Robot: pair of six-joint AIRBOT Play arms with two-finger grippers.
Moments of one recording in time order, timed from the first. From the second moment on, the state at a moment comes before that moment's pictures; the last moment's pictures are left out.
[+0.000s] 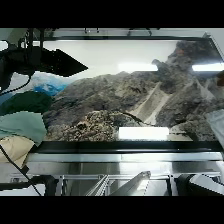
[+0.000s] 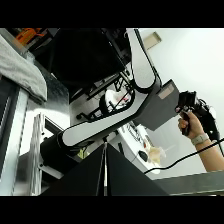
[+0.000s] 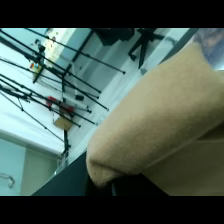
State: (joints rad) left arm -0.03 -1.51 1.51 -0.02 -1.80 -0.93; right arm -1.03 -1.28 1.52 -0.32 1.08 1.29
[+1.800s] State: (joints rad) left arm -0.08 -1.51 1.51 -0.02 -1.83 -0.93; right arm -1.34 -1.30 1.14 -1.59 1.54 1.62
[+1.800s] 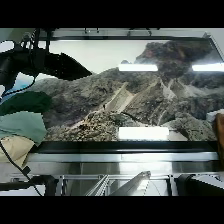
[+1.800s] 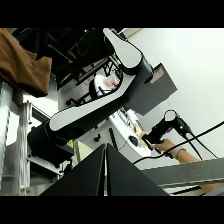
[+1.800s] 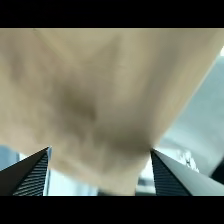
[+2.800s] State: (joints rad) left arm 0.11 -1.41 1.46 0.20 -1.70 -1.03; right arm -0.82 -1.03 1.01 -0.65 1.51 1.48
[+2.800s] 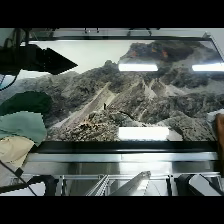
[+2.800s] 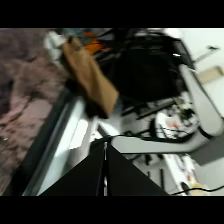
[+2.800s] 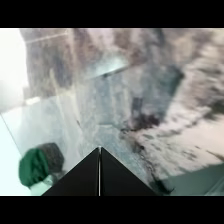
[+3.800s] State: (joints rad) left arm 0.20 -0.79 0.64 0.34 -1.52 -0.98; right arm 0.08 -0.68 0.48 -0.56 1.00 1.41
